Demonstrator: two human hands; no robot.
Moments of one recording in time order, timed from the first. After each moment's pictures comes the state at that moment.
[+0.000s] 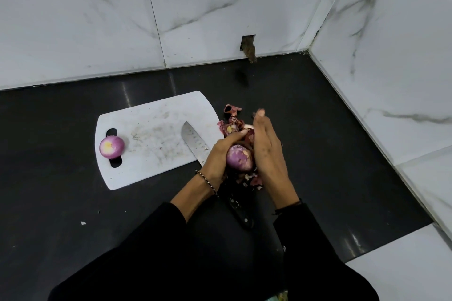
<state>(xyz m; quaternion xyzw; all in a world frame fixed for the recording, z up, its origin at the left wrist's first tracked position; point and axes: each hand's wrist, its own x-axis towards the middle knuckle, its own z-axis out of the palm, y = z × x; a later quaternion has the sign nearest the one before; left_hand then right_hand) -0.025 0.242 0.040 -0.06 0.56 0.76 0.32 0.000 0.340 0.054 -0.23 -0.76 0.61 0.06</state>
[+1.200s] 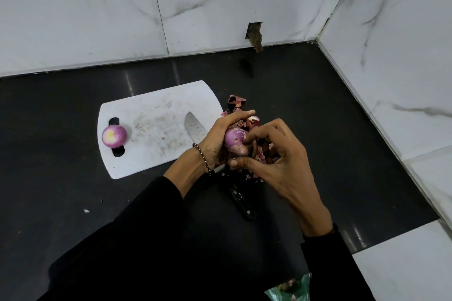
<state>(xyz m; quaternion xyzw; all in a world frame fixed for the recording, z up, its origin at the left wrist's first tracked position) -0.052 0.234 0.043 -0.05 0.50 0.76 0.42 0.042 0.361 0.059 0.04 -0.87 0.48 0.11</state>
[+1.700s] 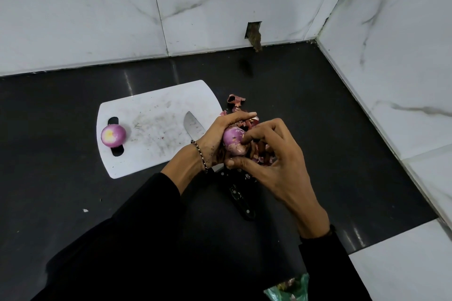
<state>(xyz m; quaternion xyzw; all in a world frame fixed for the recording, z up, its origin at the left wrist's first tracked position) -0.052 0.230 0.045 -0.06 0.52 0.74 0.42 0.044 0.357 0.057 0.06 -0.88 0.45 0.14</state>
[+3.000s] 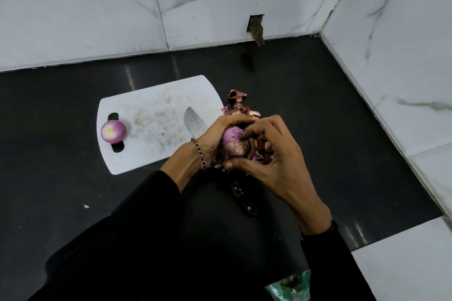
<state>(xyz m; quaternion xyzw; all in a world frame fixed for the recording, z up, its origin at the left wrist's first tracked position) -0.047 0.226 0.049 -0.03 0.52 0.72 0.47 0.041 0.360 0.051 0.08 -0.89 0.44 0.11</state>
